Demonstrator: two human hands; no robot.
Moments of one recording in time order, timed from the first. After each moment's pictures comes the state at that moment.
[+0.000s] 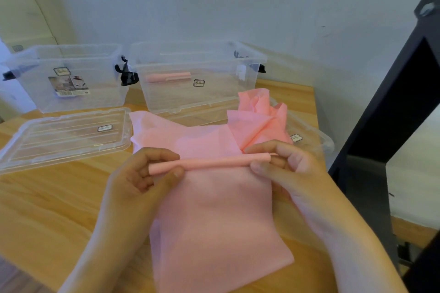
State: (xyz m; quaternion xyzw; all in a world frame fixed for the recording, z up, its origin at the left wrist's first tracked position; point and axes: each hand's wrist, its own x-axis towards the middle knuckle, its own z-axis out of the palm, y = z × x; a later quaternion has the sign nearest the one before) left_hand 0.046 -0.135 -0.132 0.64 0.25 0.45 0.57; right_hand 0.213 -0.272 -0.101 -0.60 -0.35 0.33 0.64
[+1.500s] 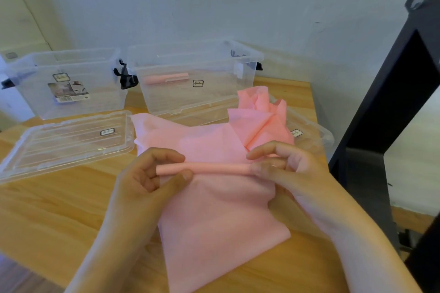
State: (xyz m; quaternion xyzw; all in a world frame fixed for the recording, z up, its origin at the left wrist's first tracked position) left_hand 0.039 -0.133 -0.122 0.64 0.24 0.39 0.62; right_hand 0.204 -0.272 -0.101 -0.61 -0.35 0.33 0.63
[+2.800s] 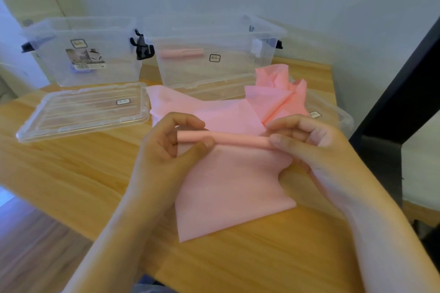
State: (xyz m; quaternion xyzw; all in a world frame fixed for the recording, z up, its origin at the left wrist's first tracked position) left_hand 0.041 -0.138 -0.125 0.65 0.22 0.41 0.61; right_hand 0.204 -0.269 -0.104 -0.60 -0.36 0.29 0.65
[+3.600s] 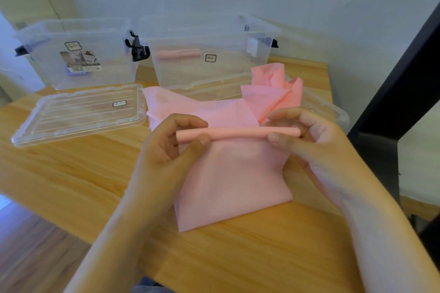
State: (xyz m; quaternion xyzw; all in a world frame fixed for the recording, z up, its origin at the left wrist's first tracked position) left_hand 0.043 -0.138 -0.125 0.67 0.17 0.39 0.60; right_hand 0.206 -0.270 -0.104 -0.60 -0.36 0.27 0.66
